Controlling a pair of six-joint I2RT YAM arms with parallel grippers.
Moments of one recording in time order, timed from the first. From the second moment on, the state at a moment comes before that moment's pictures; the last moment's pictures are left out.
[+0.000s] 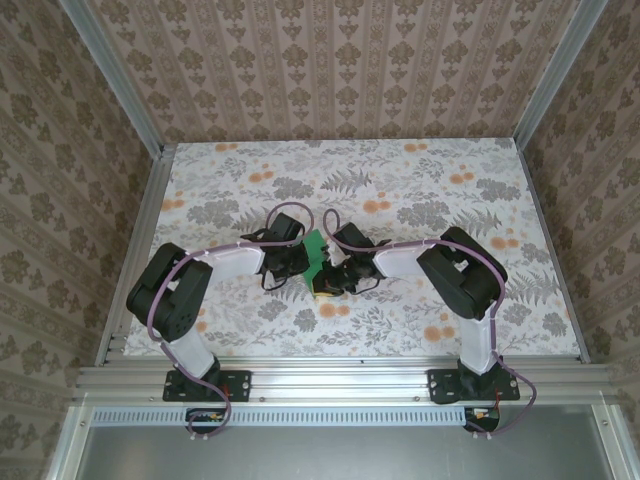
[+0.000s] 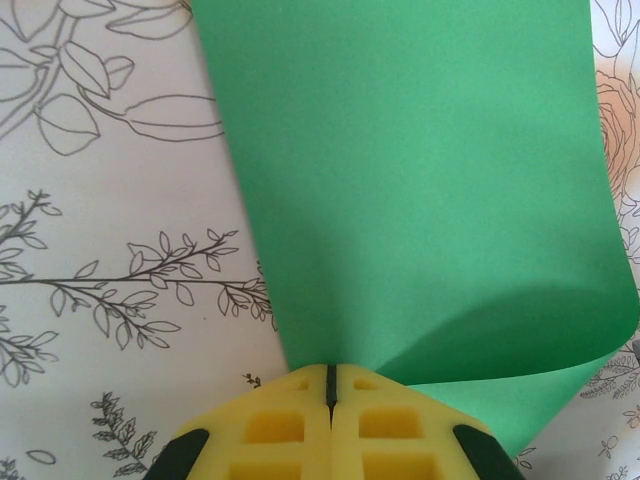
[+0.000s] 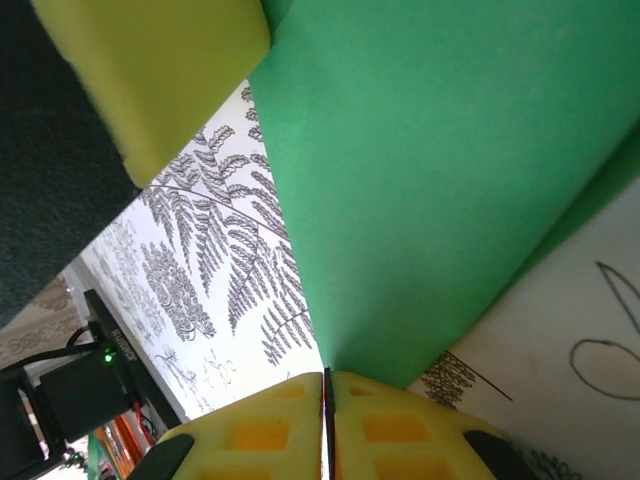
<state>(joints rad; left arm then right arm) -0.63 1.70 0.87 -0.28 0.10 -0.85 0.69 1.96 1.02 -0.09 -0.64 0.78</state>
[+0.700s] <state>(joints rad) -0.63 1.70 0.88 -0.28 0.10 -0.85 0.61 1.82 1.09 -0.15 -0.56 0.79</state>
